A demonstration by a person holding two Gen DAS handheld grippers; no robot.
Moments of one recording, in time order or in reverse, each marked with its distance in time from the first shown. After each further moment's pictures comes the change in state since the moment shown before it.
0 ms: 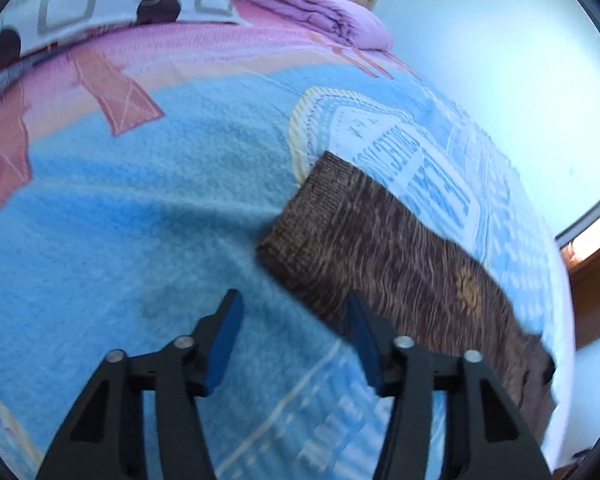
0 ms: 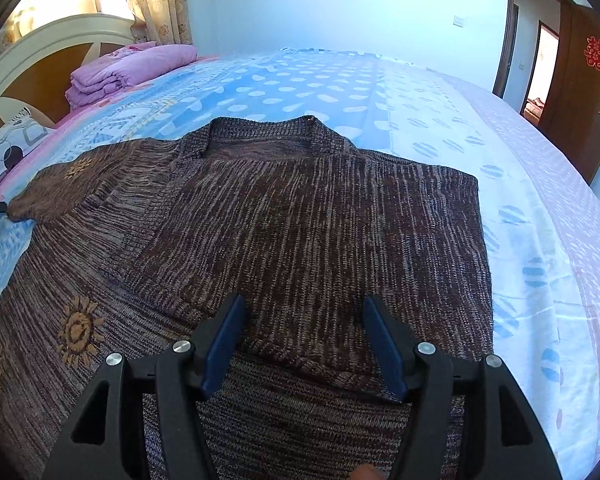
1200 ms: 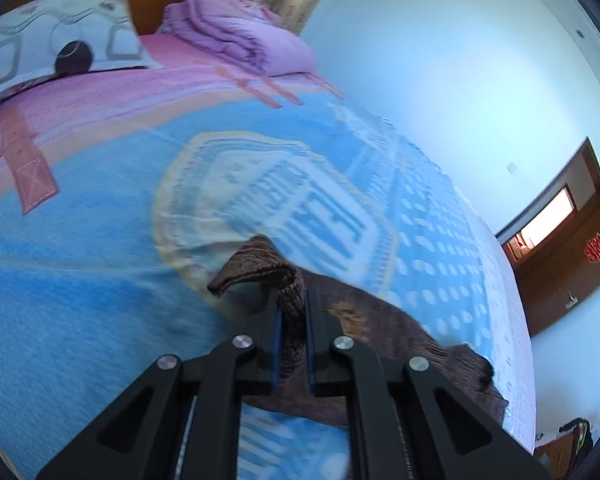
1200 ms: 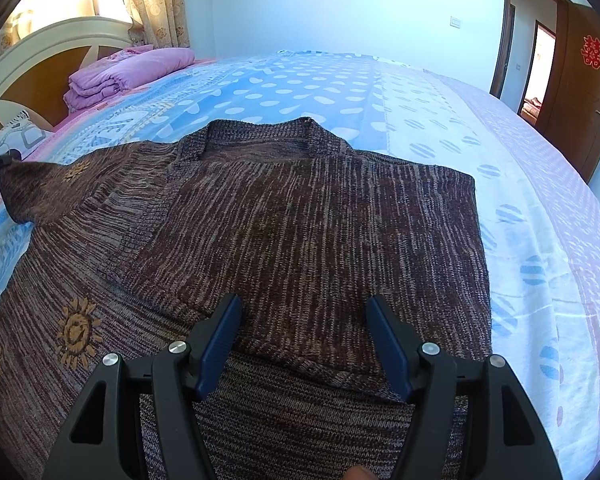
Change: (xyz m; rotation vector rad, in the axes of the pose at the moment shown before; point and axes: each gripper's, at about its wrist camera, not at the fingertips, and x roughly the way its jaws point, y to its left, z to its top) left arm -0.037 -0.087 0.015 0.119 -0.074 -0.232; right arm -0.002 -0.002 0.000 0.011 -0.009 -0.006
